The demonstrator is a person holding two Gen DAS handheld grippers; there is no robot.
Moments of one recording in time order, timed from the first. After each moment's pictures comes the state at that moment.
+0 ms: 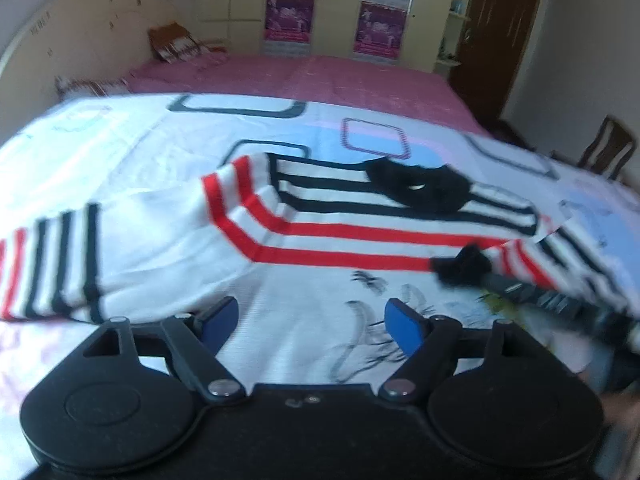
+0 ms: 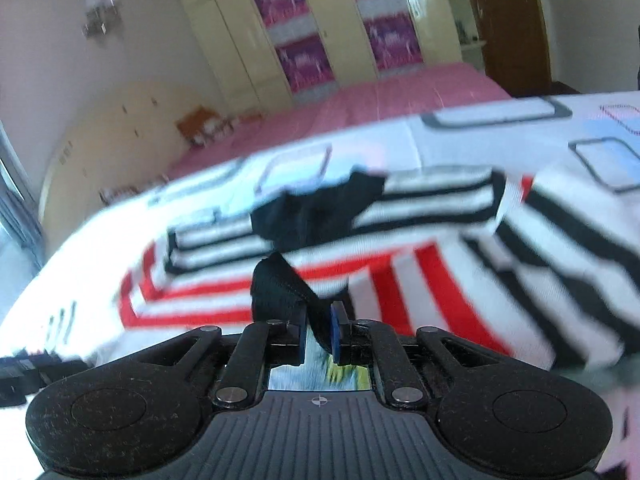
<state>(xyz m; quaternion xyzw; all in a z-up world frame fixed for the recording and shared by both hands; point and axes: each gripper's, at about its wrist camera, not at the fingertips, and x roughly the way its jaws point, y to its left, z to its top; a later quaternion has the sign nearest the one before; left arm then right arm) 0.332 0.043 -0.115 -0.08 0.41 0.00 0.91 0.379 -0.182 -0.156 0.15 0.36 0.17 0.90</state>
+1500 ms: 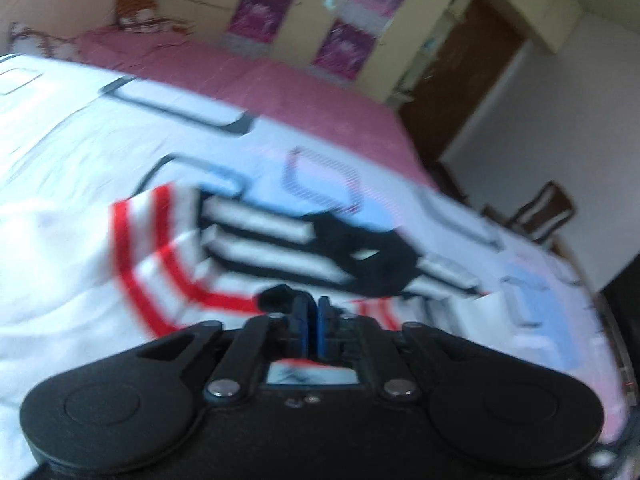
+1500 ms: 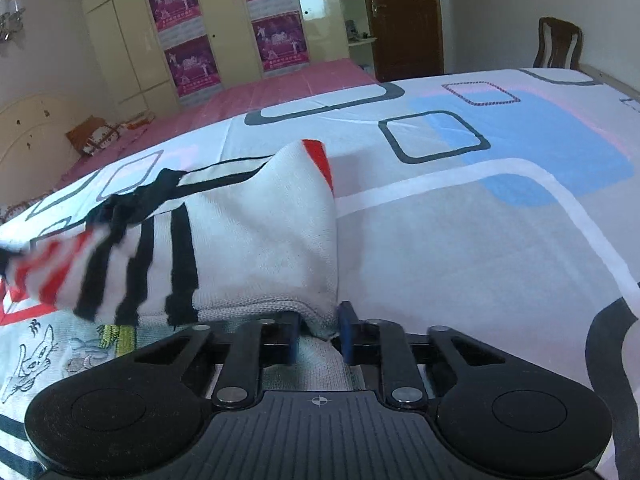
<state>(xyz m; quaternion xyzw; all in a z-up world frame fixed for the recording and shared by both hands) 0.409 0.066 -0.130 -0.19 0.39 -0.07 0.90 0.352 -0.313 -0.178 0.14 0.37 0.01 0.92</state>
